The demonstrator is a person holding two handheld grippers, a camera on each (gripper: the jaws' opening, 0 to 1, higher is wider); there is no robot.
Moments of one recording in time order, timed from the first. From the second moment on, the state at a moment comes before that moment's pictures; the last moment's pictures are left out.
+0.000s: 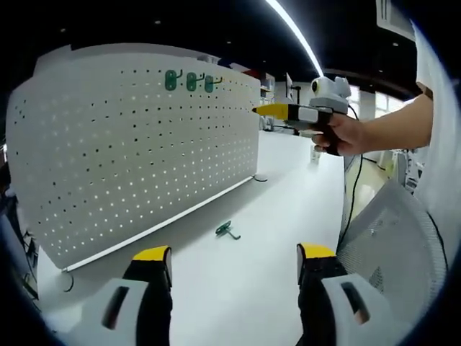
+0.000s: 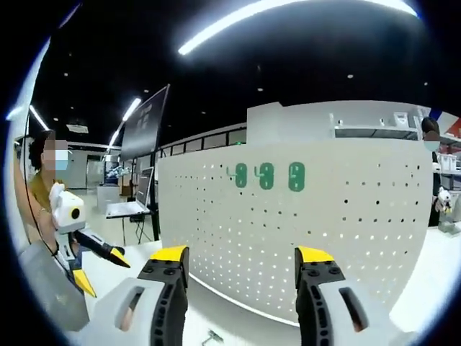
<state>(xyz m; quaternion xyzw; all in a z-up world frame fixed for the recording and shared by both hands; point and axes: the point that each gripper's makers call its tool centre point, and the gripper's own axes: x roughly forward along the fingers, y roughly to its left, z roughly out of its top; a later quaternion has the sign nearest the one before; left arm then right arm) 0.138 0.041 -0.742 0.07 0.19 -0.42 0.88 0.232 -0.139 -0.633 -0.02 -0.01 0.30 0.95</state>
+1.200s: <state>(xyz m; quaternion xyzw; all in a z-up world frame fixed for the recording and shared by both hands) 0.137 0.045 -0.746 0.06 0.19 -0.42 0.89 0.178 -0.150 -0.688 0.00 0.06 0.34 0.94</state>
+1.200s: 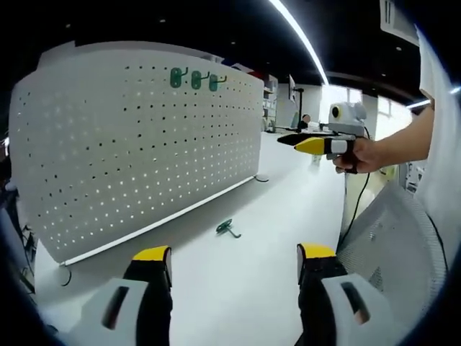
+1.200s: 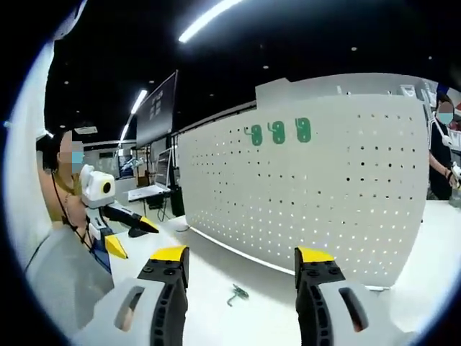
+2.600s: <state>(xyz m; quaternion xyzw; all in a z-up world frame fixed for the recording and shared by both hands) 0.140 0.055 -0.759 0.06 0.21 -0.41 0.88 0.127 -0.160 -0.746 -0.01 0.15 0.35 0.93</state>
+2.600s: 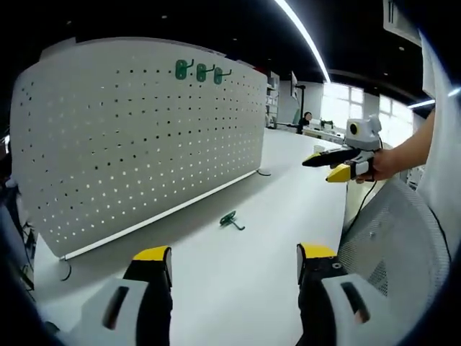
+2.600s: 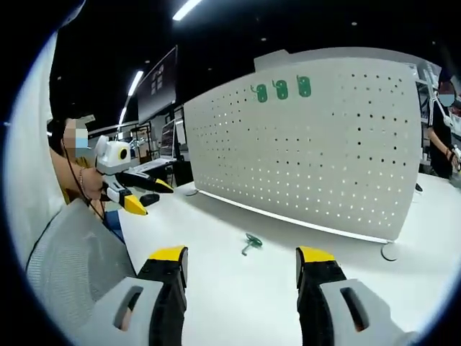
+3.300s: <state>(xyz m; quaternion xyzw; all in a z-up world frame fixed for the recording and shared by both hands) 0.145 0.048 -0.762 0.10 0.22 -0.43 0.87 0.126 -0.163 -0.747 -0.01 0.15 0.34 0.93</state>
